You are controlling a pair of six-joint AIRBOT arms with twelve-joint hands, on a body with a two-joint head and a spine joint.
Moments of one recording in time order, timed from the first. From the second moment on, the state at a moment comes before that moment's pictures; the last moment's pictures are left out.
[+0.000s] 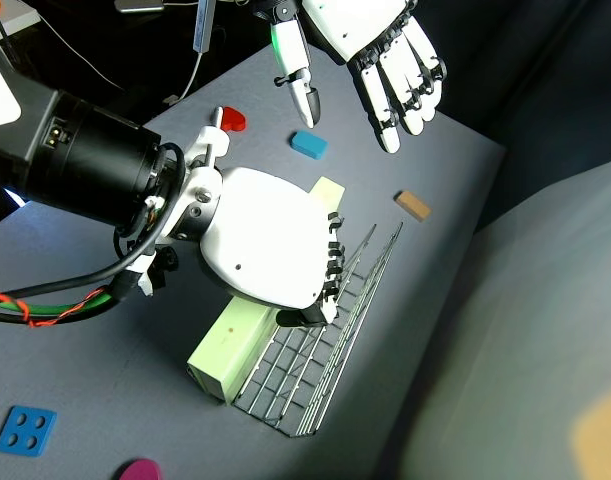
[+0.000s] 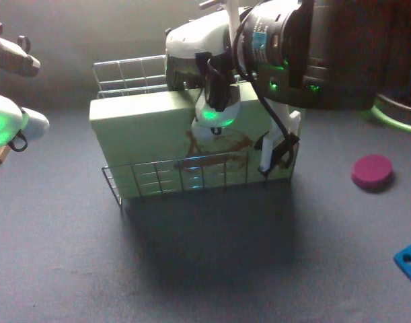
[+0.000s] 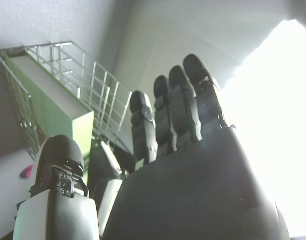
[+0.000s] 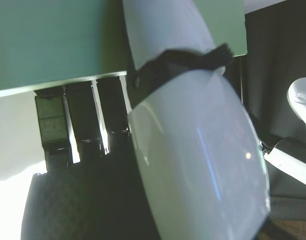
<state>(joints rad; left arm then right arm) 0.07 -0.59 0.64 1.11 0.77 0.08 -0.17 -1.47 1.18 -1.02 -0.59 0.16</state>
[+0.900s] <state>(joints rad) 0.03 -0.59 0.60 1.08 0.77 0.12 0.01 -1.06 0.75 -1.02 -0.63 0.11</state>
